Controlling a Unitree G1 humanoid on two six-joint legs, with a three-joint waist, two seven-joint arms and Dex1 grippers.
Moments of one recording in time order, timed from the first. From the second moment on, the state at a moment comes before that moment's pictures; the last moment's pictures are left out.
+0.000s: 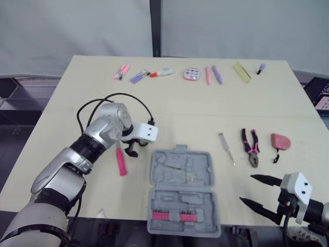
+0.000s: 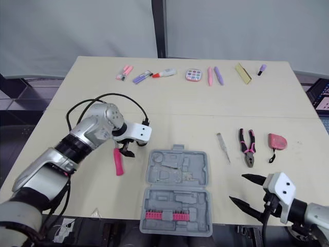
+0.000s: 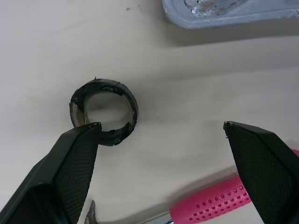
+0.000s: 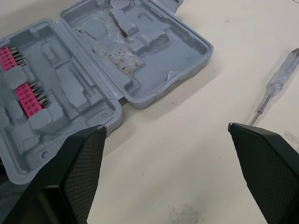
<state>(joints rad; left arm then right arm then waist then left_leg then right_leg) -1.02 0.57 -0.67 0.45 0.44 0.33 -1.30 0.53 -0.78 -0.44 -0.43 0.48 0.20 1.02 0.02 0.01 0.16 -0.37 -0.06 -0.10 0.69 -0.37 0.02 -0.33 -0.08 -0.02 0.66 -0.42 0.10</state>
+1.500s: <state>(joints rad) -1.07 0.45 -0.62 0.72 0.48 0.21 -1.20 0.55 -0.76 -0.48 -0.44 0.47 0.20 1.02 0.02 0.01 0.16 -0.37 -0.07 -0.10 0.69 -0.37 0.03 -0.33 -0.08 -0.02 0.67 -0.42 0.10</state>
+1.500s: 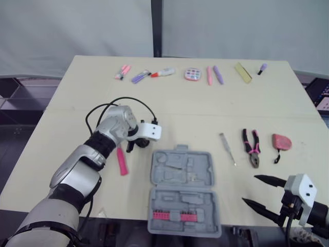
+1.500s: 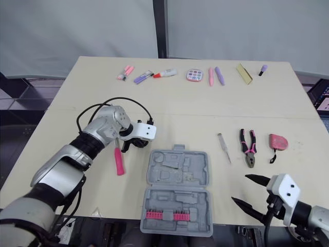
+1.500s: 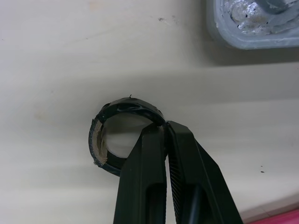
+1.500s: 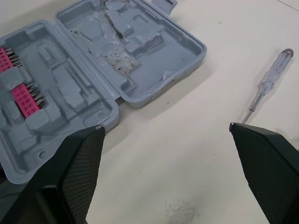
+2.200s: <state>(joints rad) -0.90 0.58 -0.49 0.08 0.30 0.70 -1.42 0.53 -0.76 -0.48 -0.43 0.47 0.19 1.02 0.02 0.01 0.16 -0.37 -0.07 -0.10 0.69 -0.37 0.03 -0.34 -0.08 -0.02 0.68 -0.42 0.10</state>
